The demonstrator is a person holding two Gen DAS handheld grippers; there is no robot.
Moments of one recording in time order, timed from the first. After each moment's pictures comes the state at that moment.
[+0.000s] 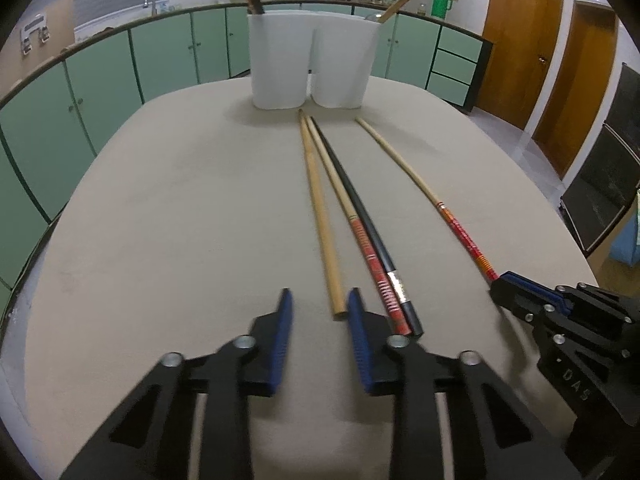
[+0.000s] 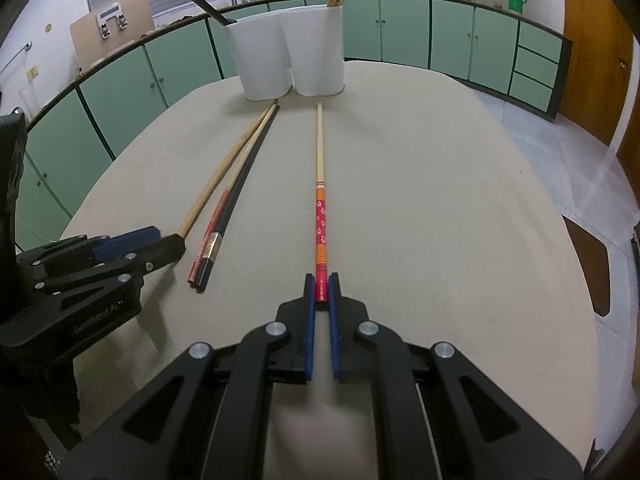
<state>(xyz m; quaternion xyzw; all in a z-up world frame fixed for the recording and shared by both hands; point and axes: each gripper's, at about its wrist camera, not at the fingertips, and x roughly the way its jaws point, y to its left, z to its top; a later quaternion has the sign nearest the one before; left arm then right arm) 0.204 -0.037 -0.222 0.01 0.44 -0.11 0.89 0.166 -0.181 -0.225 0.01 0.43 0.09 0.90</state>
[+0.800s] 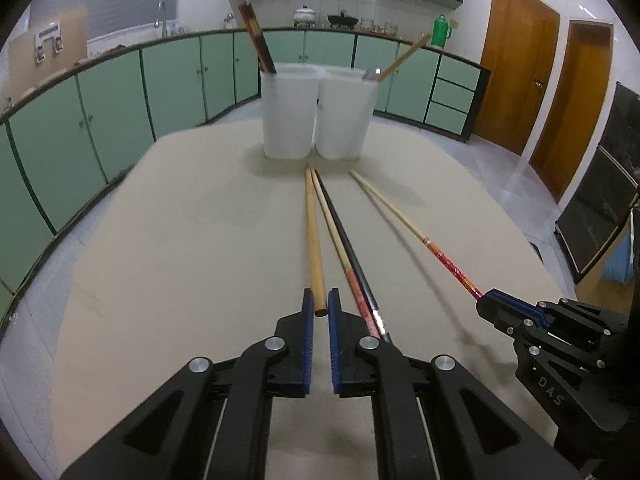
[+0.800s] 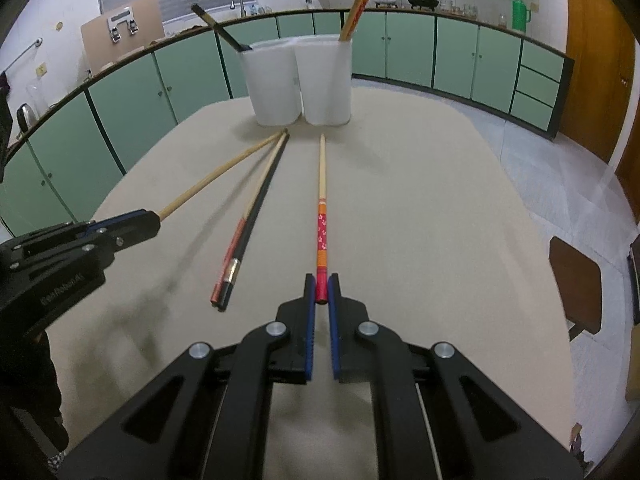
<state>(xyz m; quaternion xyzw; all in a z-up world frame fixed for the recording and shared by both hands) 0.183 -0.029 -0.171 0.00 0.39 -0.10 0.91 0.158 -0.182 -0.193 -0.01 0.40 0.10 0.91</state>
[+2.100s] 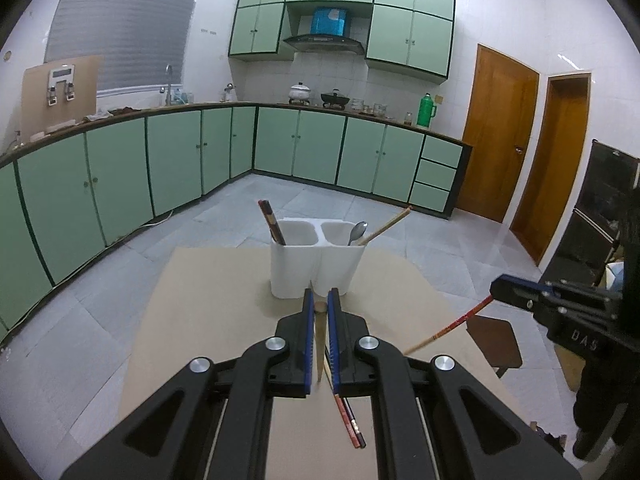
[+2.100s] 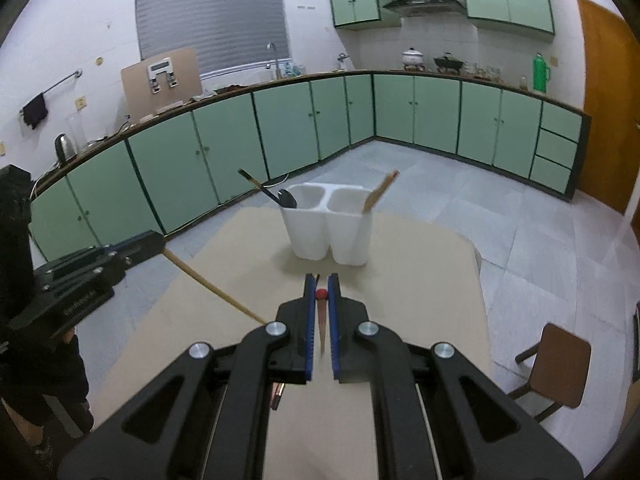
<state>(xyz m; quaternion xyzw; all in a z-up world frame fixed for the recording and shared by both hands) 0.192 0.004 -0.030 -0.04 0.27 -0.13 0.95 0.181 -0.185 -0.022 -0.01 0.31 0.16 0.94</state>
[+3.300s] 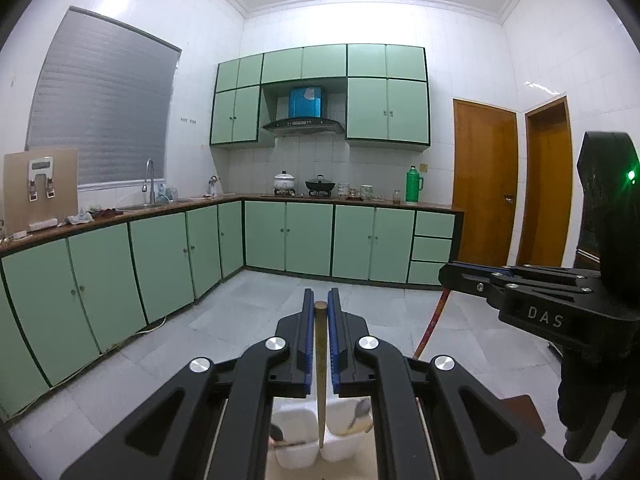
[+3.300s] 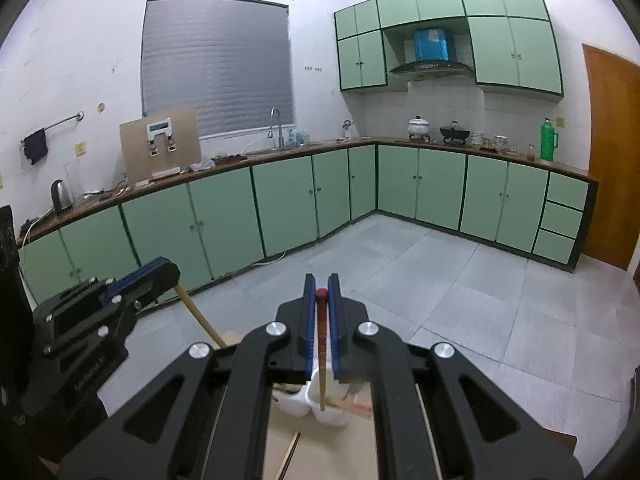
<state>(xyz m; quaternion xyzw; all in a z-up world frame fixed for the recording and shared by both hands) 0.316 -0.030 0.093 0.00 0.11 -0.14 0.98 0.339 -0.186 0.114 -0.01 0.20 0.16 0.97</state>
